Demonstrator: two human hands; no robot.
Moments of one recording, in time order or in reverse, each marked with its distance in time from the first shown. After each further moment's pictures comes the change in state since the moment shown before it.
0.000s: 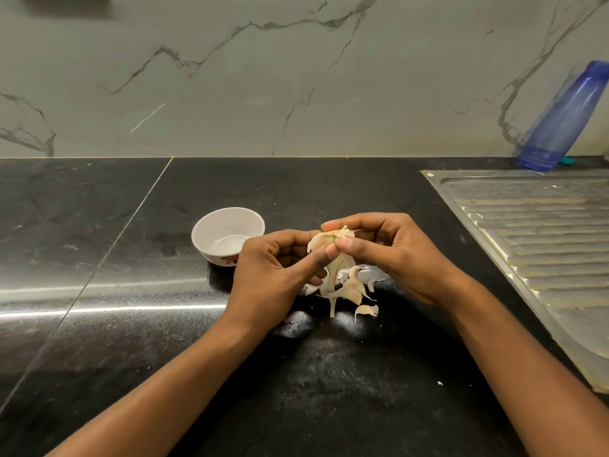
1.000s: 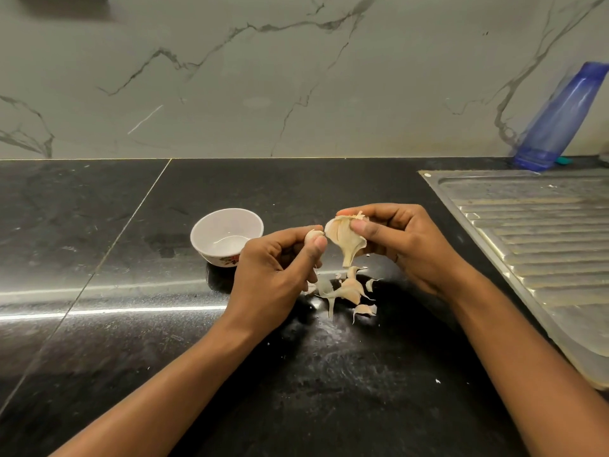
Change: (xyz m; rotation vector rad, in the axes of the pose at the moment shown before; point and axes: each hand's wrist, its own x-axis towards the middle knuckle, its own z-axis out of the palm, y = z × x) left_hand 0.002 -0.006 0.000 0.080 0.013 0.123; right_hand 0.005 0.003 -0.012 0.087 0.146 -0.008
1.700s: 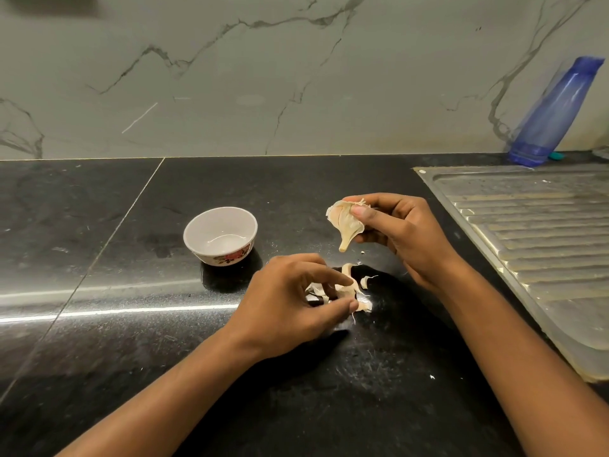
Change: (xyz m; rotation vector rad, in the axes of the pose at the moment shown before) left_hand -0.012 0.001 0.003 0.448 -0.333 0.145; right_hand 0.004 -0.001 0.000 -0.031 0.184 0.037
